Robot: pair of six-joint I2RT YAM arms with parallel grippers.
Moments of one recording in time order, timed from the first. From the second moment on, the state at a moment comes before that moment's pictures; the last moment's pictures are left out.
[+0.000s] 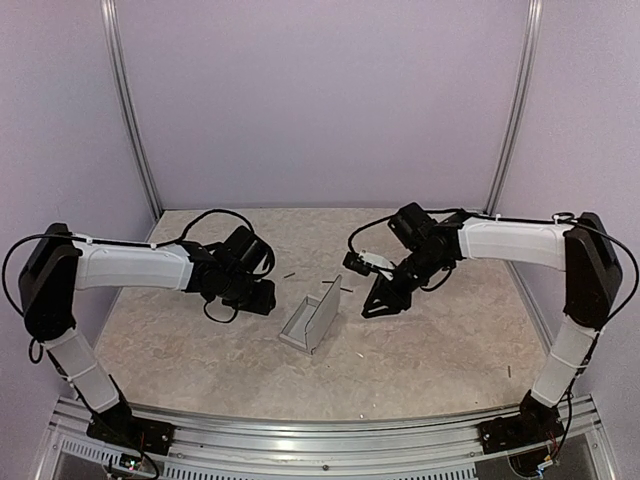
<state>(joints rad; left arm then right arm) -0.78 1.68 1.09 -0.40 -0.15 -0.45 0.63 1.73 1.24 -0.66 -0.56 -0.45</state>
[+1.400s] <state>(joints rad) -0.74 1.54 0.91 -0.06 0.05 0.04 0.52 1.73 1.28 -0.55 -0.36 -0.60</state>
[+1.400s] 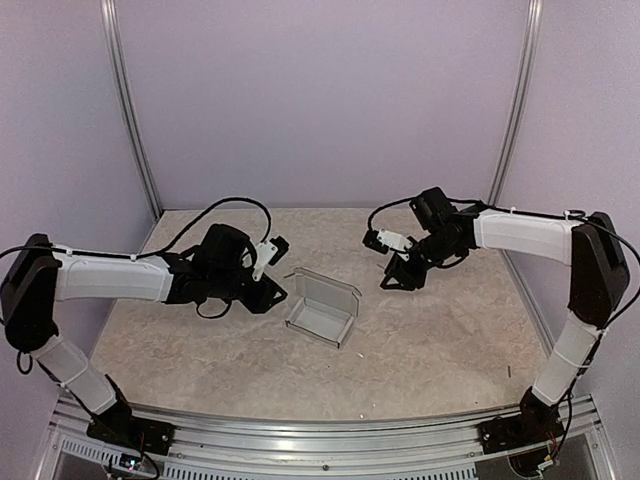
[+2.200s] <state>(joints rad) -0.65 1.82 1.06 0.12 0.34 0.32 0.65 1.77 1.26 -0.49 -0.38 -0.84</state>
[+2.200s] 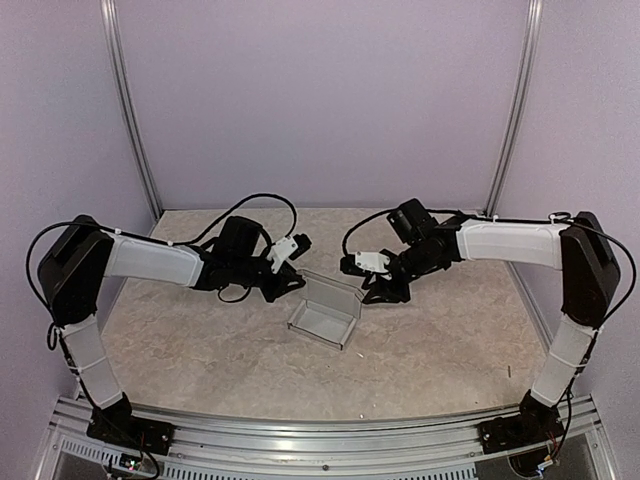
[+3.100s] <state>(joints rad) -0.73 1.83 1.12 0.04 0.33 0.21 0.71 1.70 1.13 -0.47 -0.30 -0.90</state>
